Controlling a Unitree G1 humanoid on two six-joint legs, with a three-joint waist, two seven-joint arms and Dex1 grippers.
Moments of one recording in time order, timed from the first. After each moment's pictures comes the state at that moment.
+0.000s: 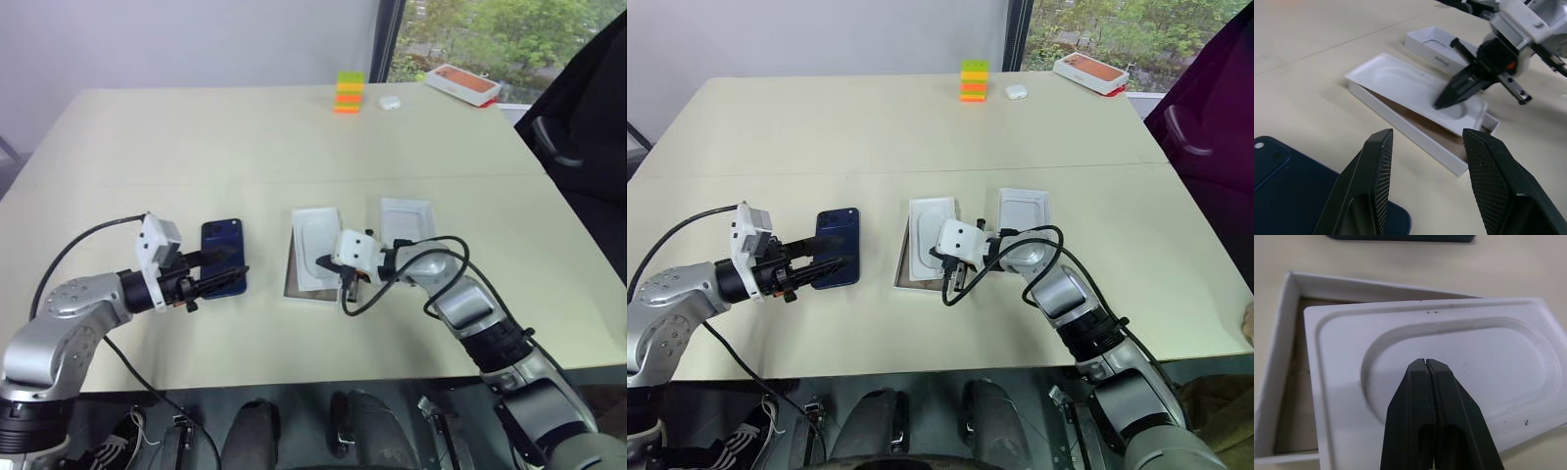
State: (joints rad) left arm -0.11 0.74 0.22 -0.31 -0.67 0.55 -0.93; right arm -0.57 -0.49 0.41 0.03 -0.06 0.22 0.92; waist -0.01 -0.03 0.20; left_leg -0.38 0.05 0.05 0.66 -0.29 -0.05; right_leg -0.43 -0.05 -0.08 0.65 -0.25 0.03
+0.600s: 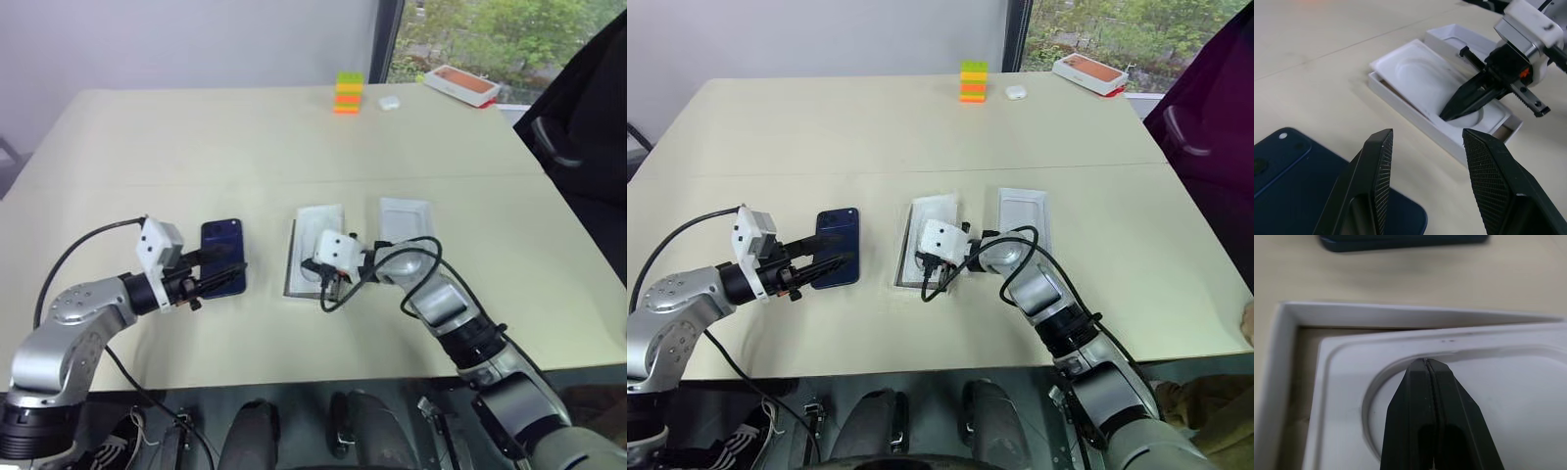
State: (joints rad) left arm -0.08 0.70 0.22 -0.33 -0.62 0.53 -0.86; right arm -0.61 -0.35 0.40 0.08 -0.08 0.37 0.86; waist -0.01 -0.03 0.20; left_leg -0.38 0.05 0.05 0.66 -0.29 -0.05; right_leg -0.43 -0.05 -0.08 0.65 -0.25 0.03
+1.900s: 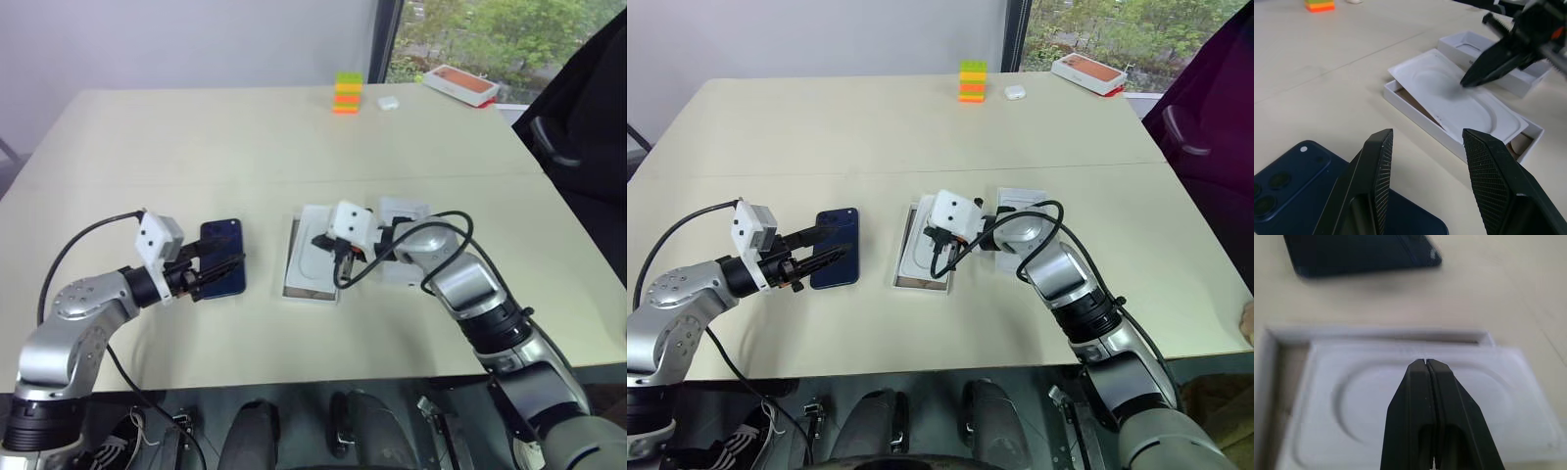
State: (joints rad) left arm -0.12 0.67 0.21 -0.30 -0.58 0.48 -0.85; right arm -0.67 -0.46 0.41 -0.01 -0.06 0.42 0.89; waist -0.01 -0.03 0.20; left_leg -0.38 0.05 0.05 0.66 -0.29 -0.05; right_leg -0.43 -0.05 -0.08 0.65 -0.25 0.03
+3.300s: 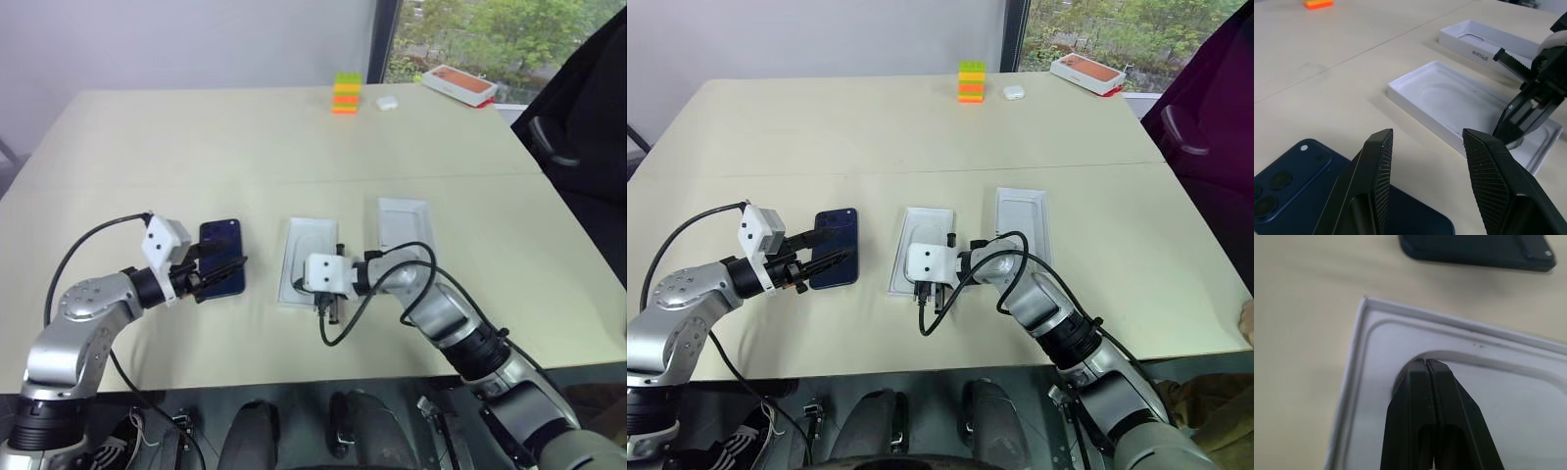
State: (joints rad) left arm -0.12 0.67 0.18 -0.28 -0.52 0.44 -0.84; right arm -0.61 -0.40 0.46 -0.02 -0.13 0.32 0.94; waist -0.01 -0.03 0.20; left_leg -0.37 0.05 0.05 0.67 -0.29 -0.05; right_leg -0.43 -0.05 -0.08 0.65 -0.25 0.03
